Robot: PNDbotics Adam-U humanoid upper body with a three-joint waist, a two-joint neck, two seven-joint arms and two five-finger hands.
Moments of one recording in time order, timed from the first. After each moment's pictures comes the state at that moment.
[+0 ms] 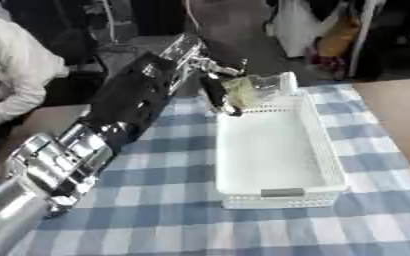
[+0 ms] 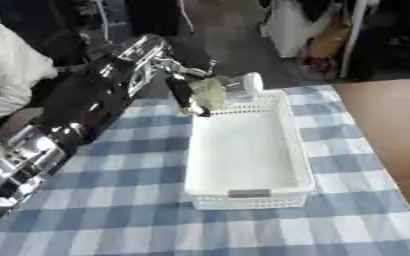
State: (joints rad) left arm -1.12 0.40 -0.36 -0.72 -1.13 -0.64 -0.40; right arm -0.55 -0.37 0.23 -1.98 -1.36 -0.26 0.57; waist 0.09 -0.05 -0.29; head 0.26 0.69
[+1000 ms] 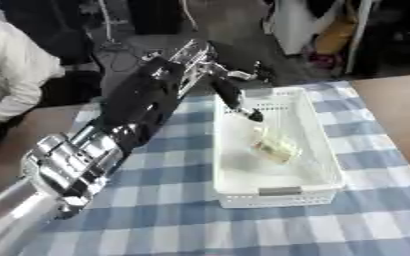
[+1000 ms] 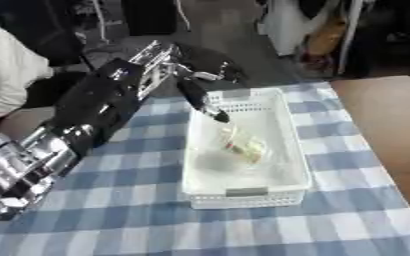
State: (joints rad) left arm -1.12 0.37 -0.33 -0.70 -1.10 -0.76 -0.28; right arm -0.56 -0.37 0.23 -1.99 -1.37 -0.25 0.57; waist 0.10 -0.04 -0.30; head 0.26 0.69
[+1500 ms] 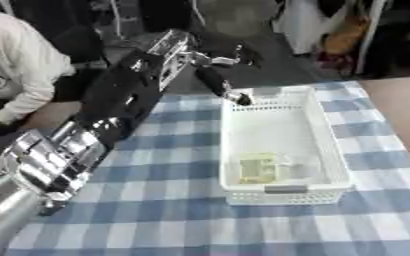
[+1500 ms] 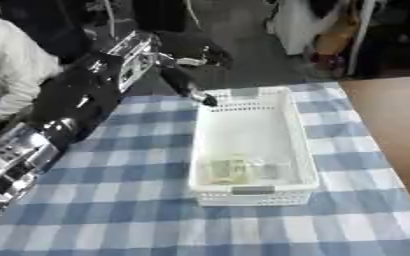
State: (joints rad) left arm -1.02 0.51 -0.31 -0.80 -1.00 -0.66 -0.21; right arm -0.54 -0.39 0.23 -1.99 -1.35 -0.25 0.57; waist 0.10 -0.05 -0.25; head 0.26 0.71
